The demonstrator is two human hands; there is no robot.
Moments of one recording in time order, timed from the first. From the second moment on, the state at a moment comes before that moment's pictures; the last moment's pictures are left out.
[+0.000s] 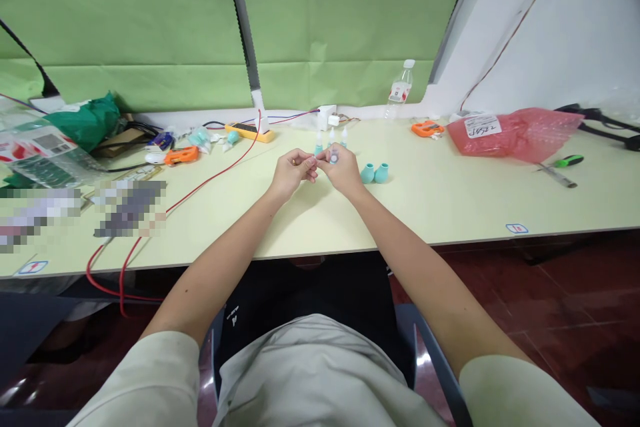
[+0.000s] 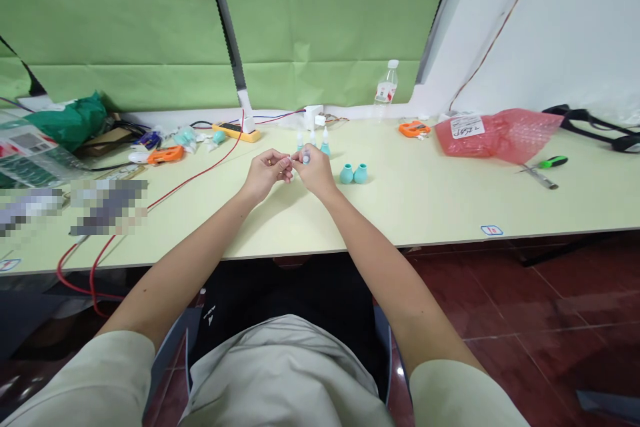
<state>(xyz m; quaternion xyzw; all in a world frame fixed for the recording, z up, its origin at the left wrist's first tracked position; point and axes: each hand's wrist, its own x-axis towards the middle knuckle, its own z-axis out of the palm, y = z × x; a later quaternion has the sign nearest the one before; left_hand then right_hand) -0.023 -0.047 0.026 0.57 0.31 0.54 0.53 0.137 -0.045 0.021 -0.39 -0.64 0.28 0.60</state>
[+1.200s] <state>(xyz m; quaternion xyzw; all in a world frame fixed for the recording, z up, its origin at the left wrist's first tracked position) -0.019 -0.045 0.022 0.61 0.32 0.53 0.49 0.150 -0.047 0.032 -0.36 -0.68 0.26 0.58</state>
